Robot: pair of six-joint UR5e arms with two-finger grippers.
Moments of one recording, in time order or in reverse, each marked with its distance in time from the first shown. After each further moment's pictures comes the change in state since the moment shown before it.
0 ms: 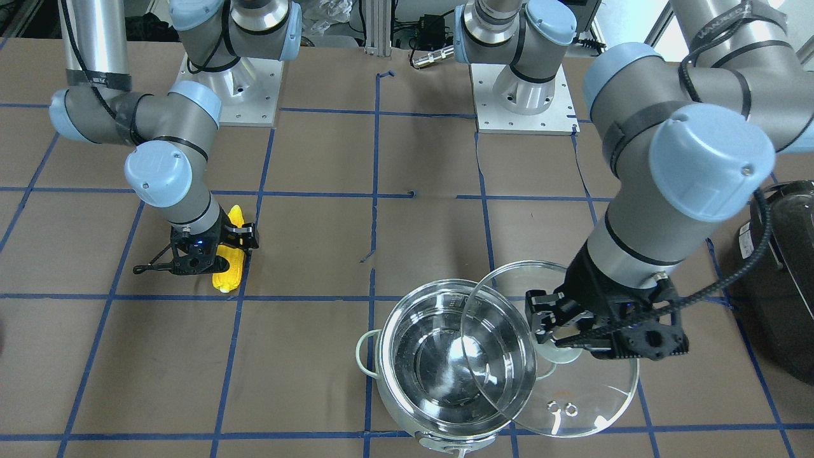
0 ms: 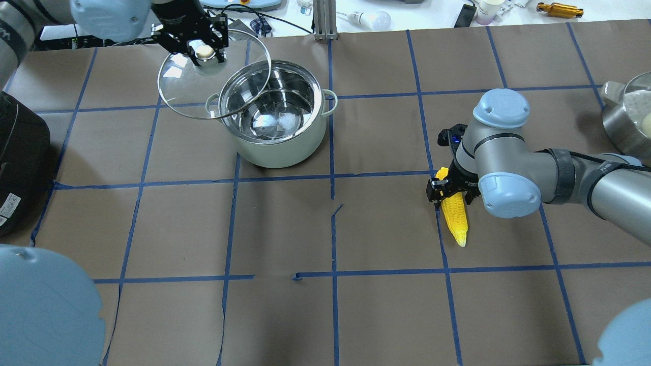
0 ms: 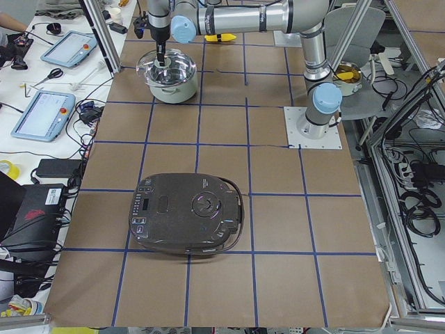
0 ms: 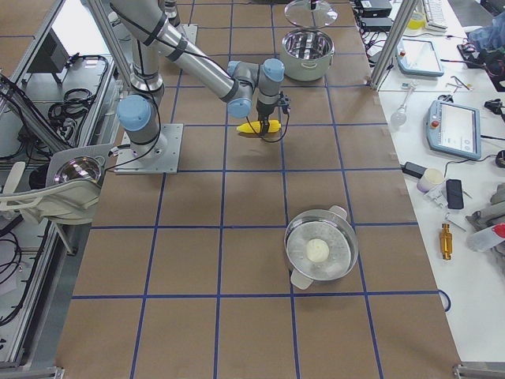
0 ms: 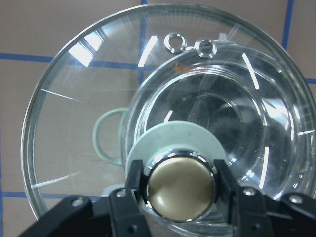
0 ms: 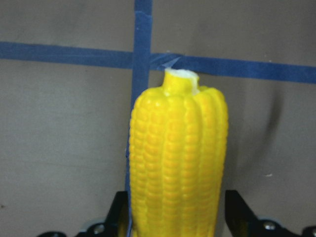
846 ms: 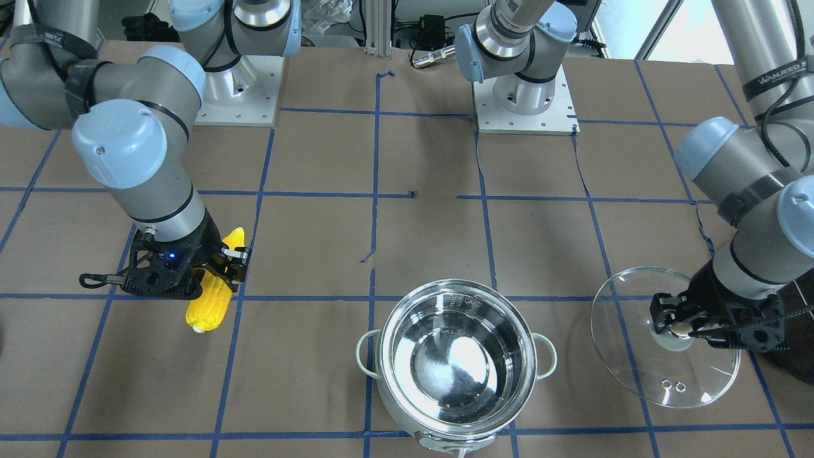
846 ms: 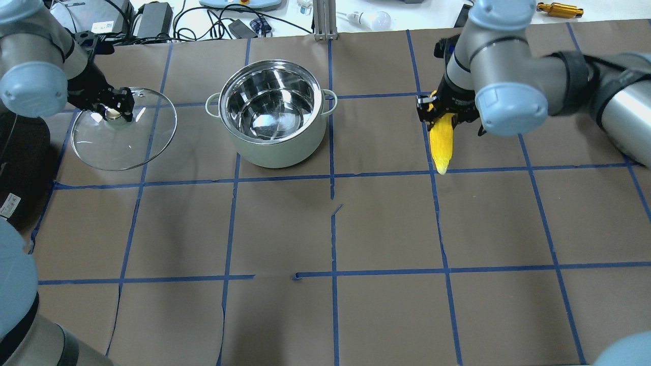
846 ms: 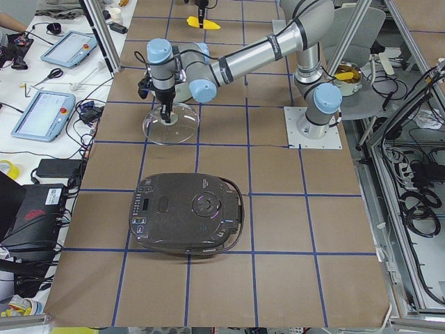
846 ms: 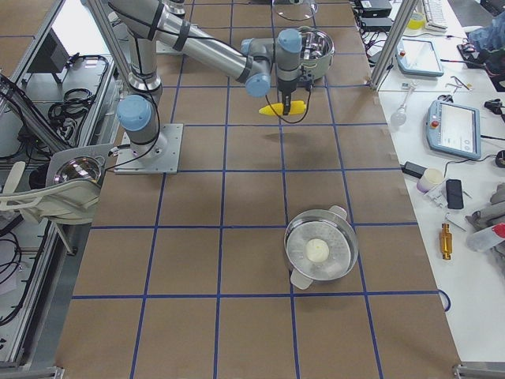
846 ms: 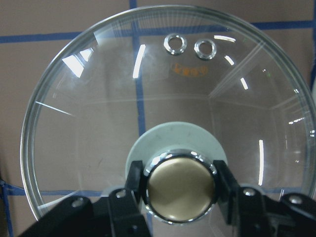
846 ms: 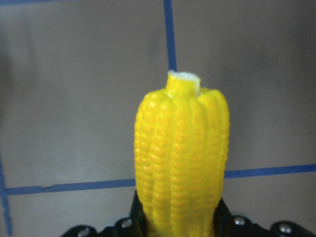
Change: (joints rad) left arm 0.325 0.009 -0.370 0.365 0.056 0.432; right arm 0.117 0.006 -0.470 0.289 0.027 0.307
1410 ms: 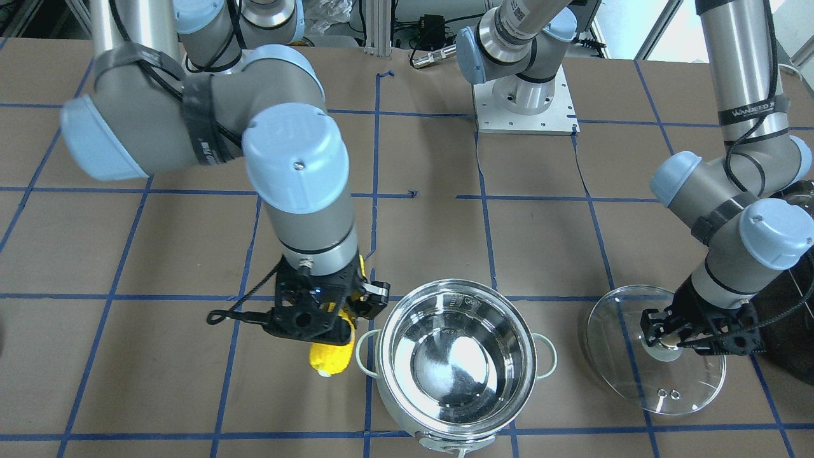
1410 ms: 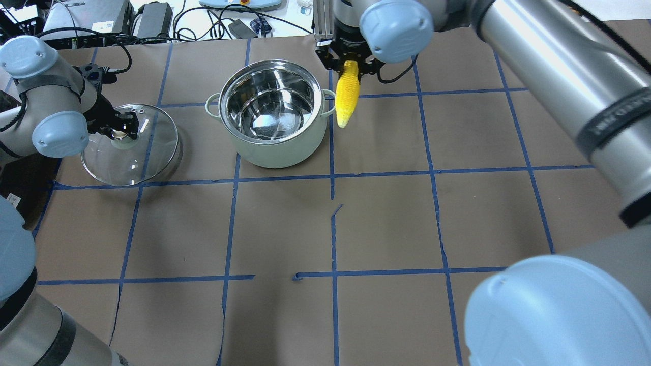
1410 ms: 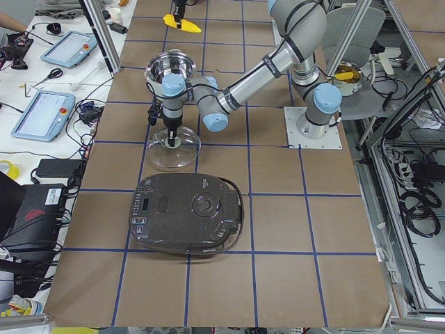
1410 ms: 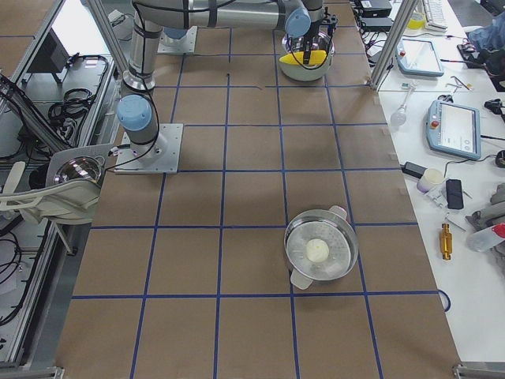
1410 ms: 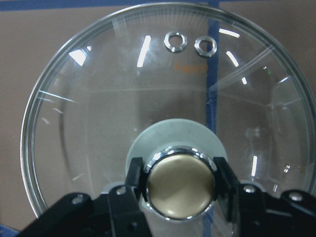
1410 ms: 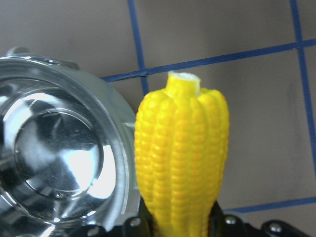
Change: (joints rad) left arm 0.030 -0.064 -0.099 0.202 -0.030 -0.055; right arm 0.282 0.290 -0.508 0.161 -0.012 0.323
